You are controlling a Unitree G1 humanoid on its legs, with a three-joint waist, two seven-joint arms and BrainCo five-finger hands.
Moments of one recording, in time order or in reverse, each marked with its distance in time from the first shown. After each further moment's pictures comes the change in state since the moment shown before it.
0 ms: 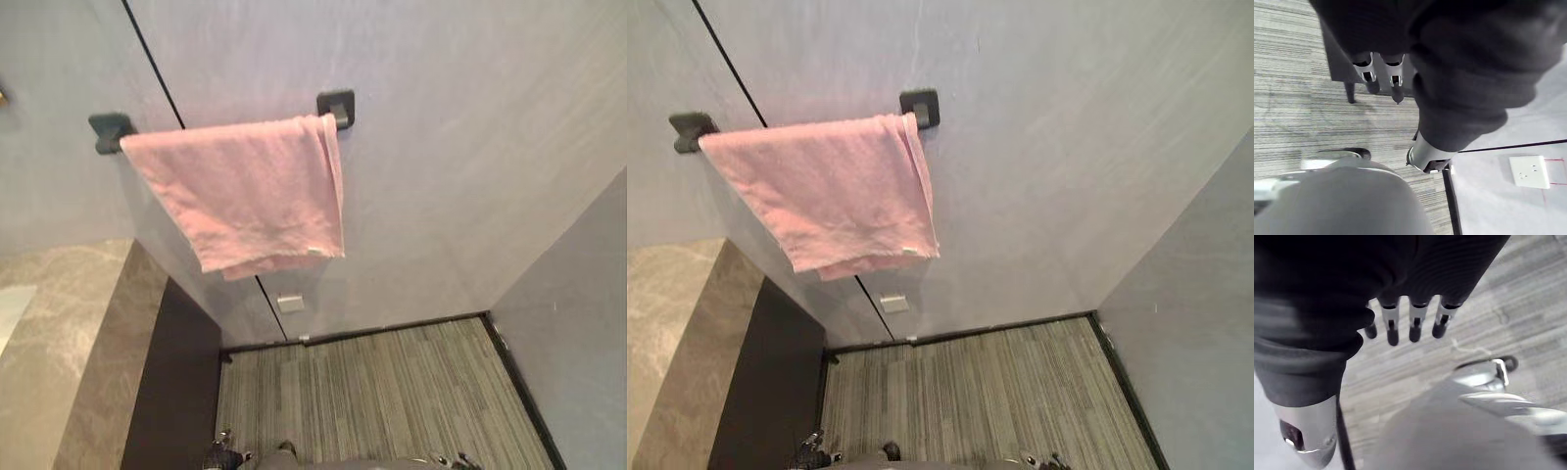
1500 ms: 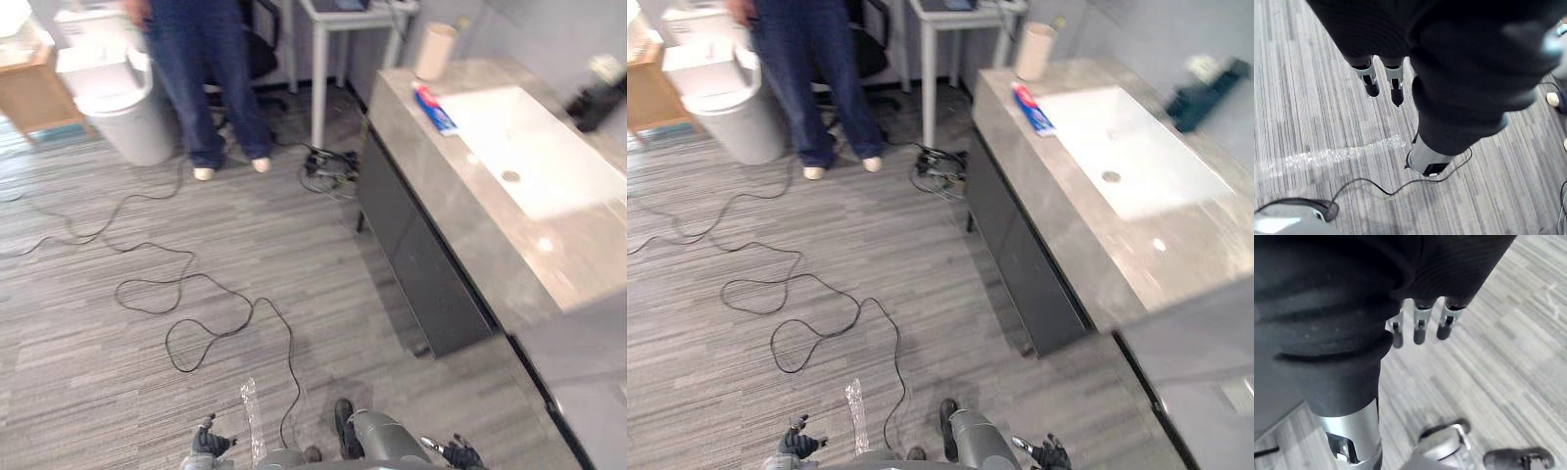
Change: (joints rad) left arm -0.043 -0.012 0.094 -0.011 0.103 0.004 0.067; right arm 0.004 0.057 -0.103 -0.011 0.080 -0.011 -0.023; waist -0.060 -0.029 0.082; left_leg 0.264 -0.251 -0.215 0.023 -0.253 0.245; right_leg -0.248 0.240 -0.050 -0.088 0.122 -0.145
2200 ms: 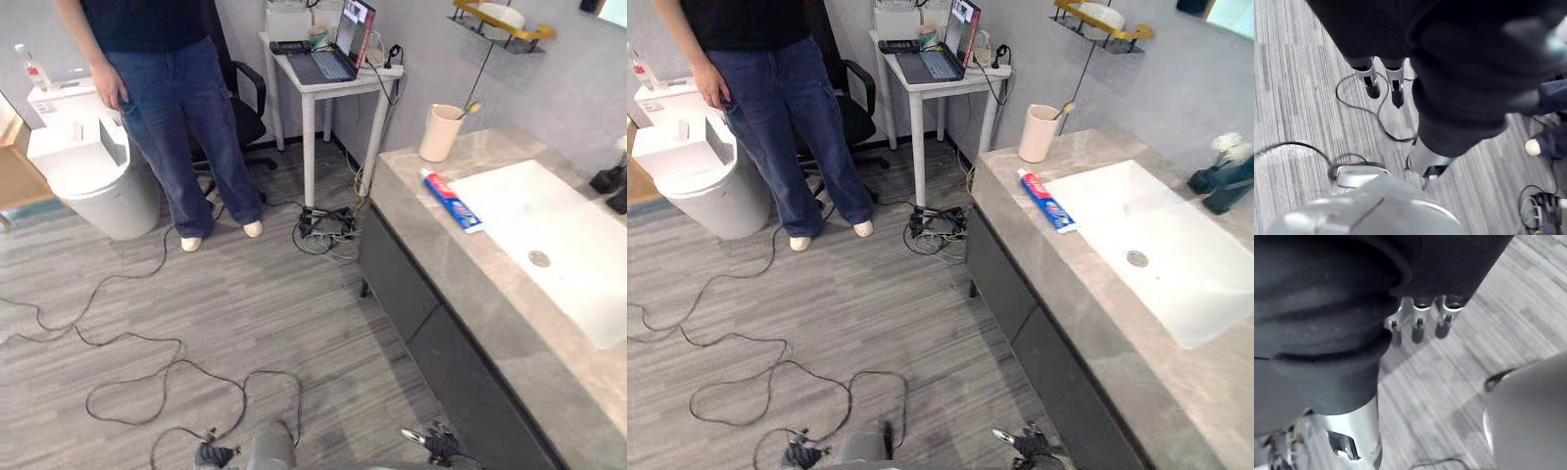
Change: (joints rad) left arm 0.020 -0.024 0.096 0.023 0.022 0.021 -0.016; right arm -0.059 0.043 0.036 0.009 -0.090 0.007 0.025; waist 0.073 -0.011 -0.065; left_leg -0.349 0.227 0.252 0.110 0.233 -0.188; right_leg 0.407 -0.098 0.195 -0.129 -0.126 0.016
